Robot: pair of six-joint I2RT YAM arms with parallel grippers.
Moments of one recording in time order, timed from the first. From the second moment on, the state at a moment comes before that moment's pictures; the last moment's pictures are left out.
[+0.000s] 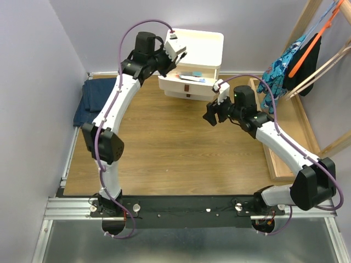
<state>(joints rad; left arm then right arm) -0.35 1.92 2.15 -0.63 0.46 0.49 0.42 1.36 1.07 -0.21 -0.34 -0.18</state>
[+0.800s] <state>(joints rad) -0.41 1.97 2.07 -0.52 0.36 0.50 0.34 1.29 0.97 -0.17 -0.34 -0.16</state>
